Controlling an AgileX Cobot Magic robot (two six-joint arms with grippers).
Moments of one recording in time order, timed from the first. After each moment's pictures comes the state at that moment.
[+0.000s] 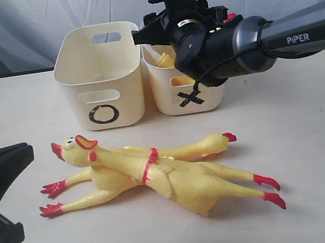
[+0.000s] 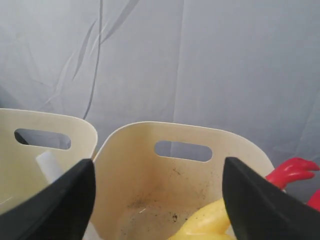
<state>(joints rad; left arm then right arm) -0.41 0.67 -0.30 1.75 -0.22 -1.64 0.63 2.07 -1.38 0.98 -0.64 -0.86</state>
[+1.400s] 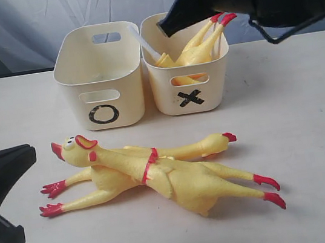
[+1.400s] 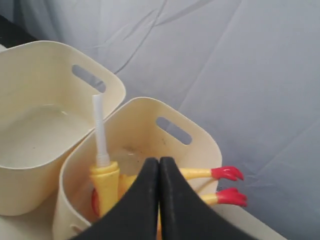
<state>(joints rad) -0.41 0.67 -0.30 1.75 -0.24 -1.64 0.63 1.57 -1.17 1.74 -0.30 -2.09</state>
